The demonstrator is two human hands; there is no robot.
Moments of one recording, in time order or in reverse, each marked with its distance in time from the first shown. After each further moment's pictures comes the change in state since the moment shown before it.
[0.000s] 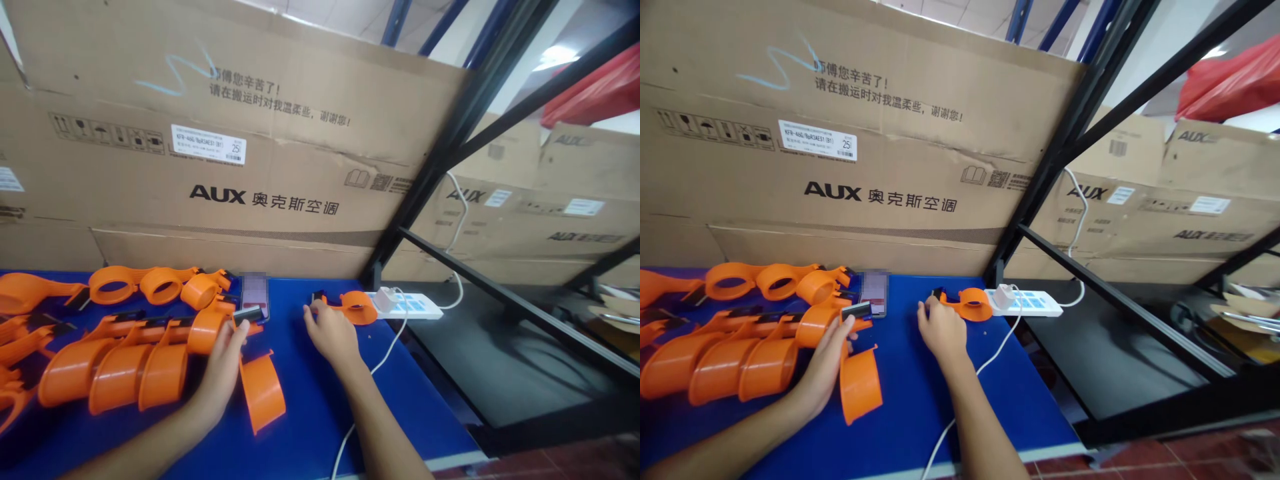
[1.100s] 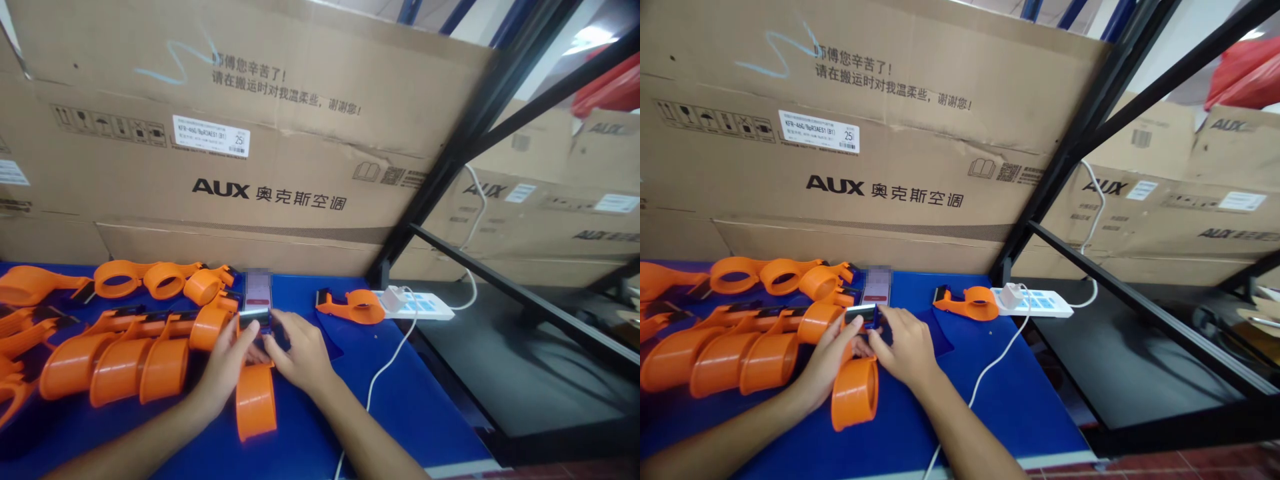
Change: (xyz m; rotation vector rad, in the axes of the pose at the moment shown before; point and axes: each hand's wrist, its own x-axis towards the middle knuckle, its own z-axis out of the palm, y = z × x) left_hand 0.003 0.002 0.004 -0.114 -0.238 -0.044; right_hand -0.036 -0.042 0.029 0.554 0.239 -0.616
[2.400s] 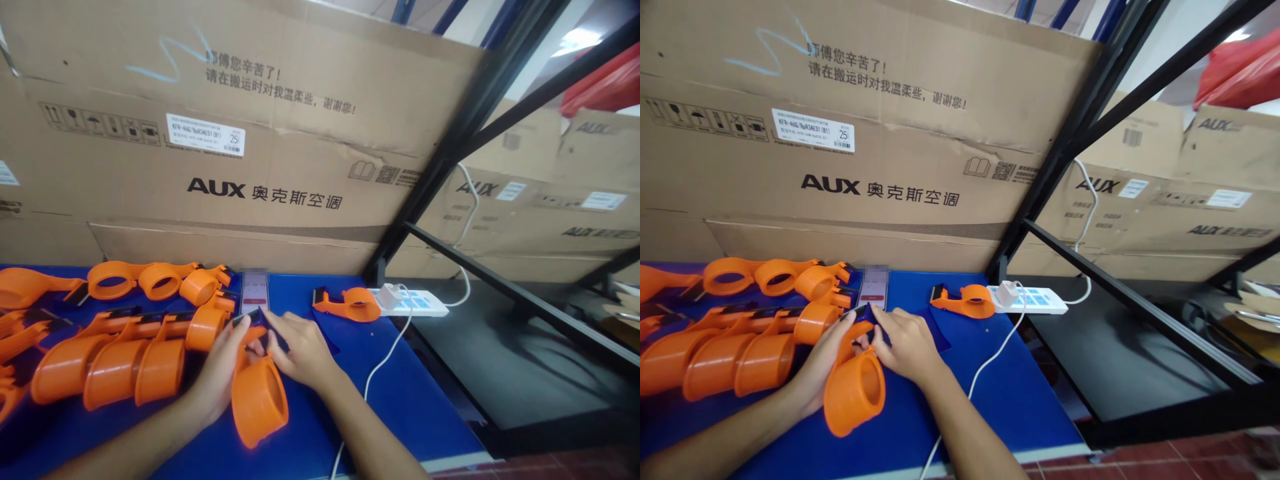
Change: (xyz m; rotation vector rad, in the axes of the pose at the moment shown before) left_hand -0.009 0.009 0.009 -0.257 0.044 -0.154; right_hand 0.005 0.017 -0.008 -0.098 -0.031 -0.261
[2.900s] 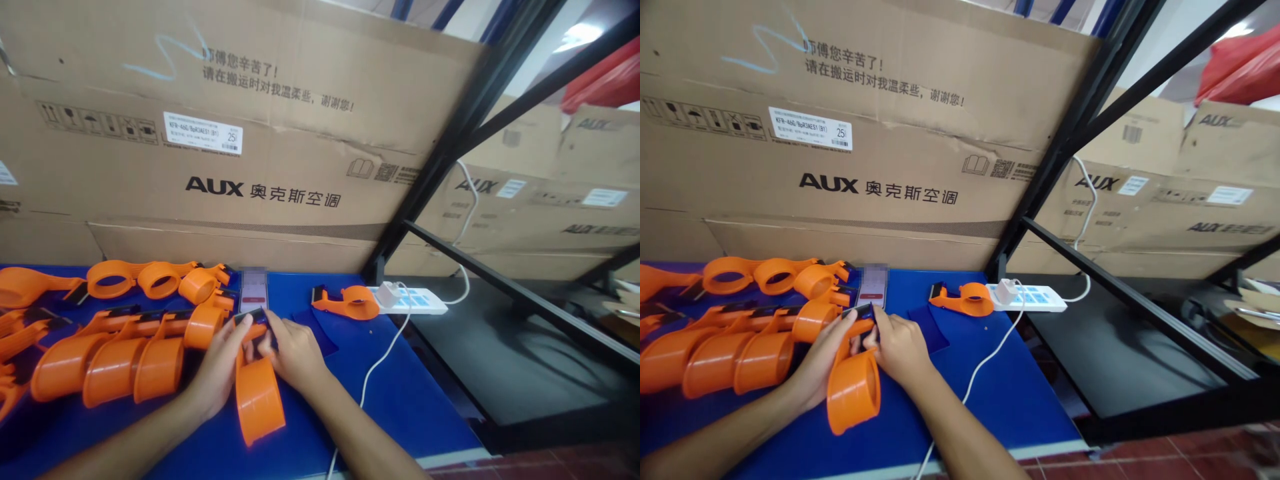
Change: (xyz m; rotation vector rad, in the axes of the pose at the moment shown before) left_hand 0.000 0.000 -0.001 0.128 -0.023 0.076; right_hand -0.009 -0.011 0.021 -0.183 0.040 0.076
